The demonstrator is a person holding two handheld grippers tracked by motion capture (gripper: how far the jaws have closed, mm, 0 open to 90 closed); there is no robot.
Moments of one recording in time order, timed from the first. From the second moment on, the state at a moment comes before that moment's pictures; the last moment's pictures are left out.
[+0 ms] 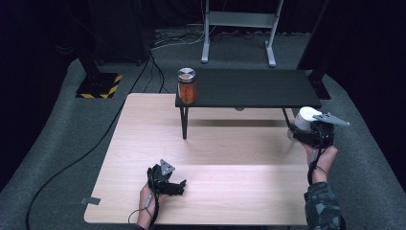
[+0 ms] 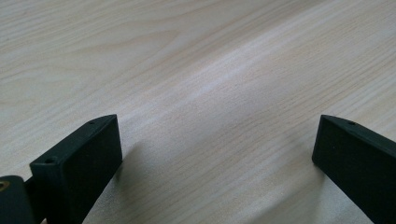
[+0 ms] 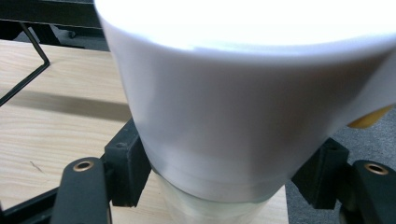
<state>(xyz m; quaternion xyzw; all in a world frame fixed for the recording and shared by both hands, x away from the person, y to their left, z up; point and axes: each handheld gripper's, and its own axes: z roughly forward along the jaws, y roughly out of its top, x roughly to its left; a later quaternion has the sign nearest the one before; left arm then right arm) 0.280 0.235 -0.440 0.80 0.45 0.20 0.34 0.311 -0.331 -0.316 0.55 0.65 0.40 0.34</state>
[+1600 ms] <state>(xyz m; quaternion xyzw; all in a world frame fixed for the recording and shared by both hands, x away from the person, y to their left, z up) 0.280 0.235 -0.439 0.80 0.45 0.20 0.34 0.311 -0.336 -0.272 0.54 0.66 0.39 0.35</state>
